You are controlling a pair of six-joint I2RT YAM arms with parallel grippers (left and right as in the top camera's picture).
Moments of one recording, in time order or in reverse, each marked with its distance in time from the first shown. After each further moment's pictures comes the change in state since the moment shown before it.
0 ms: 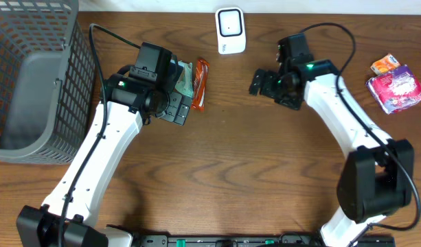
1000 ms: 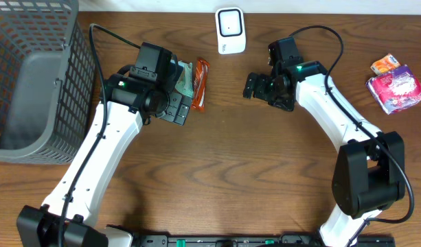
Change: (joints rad) left arm 0.000 0.000 0.000 0.000 0.000 0.000; right arm 0.029 0.035 -0.003 0.024 0.003 0.000
